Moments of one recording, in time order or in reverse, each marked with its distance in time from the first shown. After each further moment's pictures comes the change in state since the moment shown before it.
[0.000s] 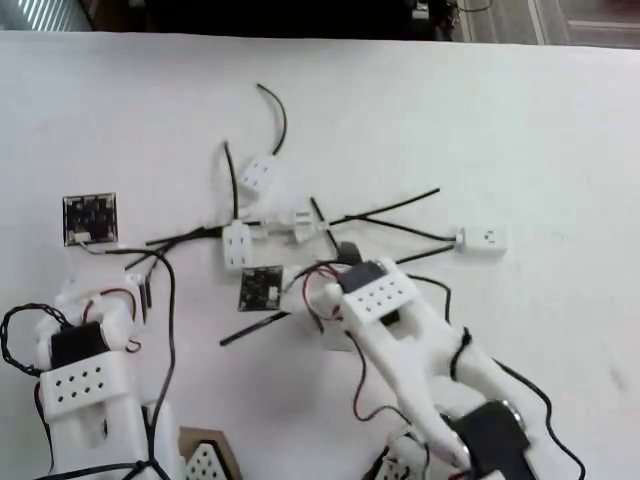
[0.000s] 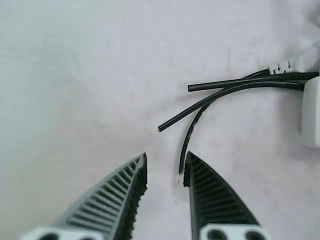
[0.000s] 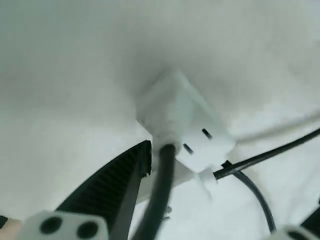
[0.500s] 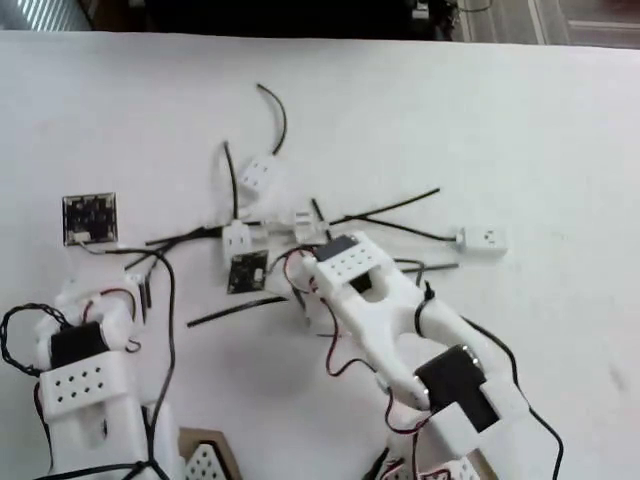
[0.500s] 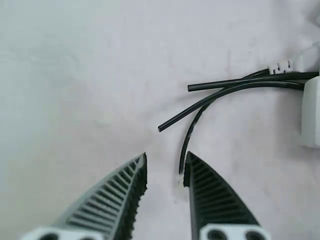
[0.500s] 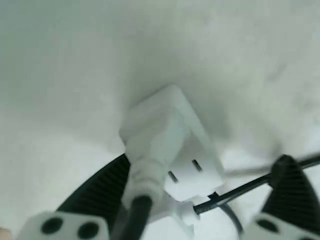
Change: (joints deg) left arm 0.0 0.0 0.0 0.0 0.0; right arm -0.3 18.4 -13.5 0.4 -0.3
